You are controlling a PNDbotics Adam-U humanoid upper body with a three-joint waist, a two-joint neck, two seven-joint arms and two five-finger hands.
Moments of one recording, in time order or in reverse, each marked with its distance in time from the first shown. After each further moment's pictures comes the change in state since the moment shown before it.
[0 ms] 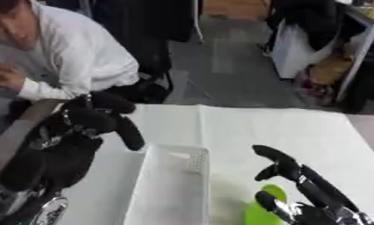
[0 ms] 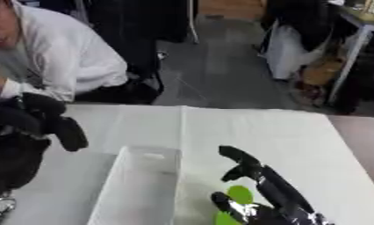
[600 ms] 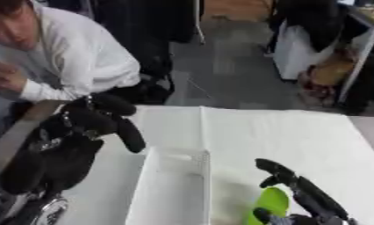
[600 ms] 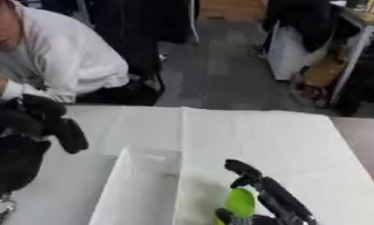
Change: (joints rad) left arm -0.008 0.000 0.000 0.000 0.000 0.000 -0.002; right arm -0.023 0.014 -0.001 0.189 0.147 -0.120 -0.055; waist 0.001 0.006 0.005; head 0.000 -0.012
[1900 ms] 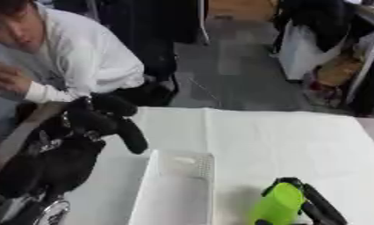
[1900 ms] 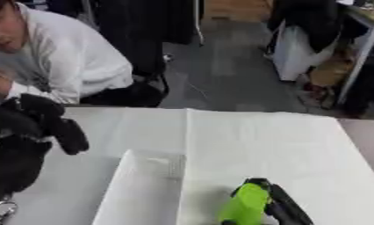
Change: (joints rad) left arm -0.032 -0.010 0.000 0.000 0.016 0.001 -0.008; right arm -0.037 0.027 -0.013 0.092 -0.056 -0.183 -0.227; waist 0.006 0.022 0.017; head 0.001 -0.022
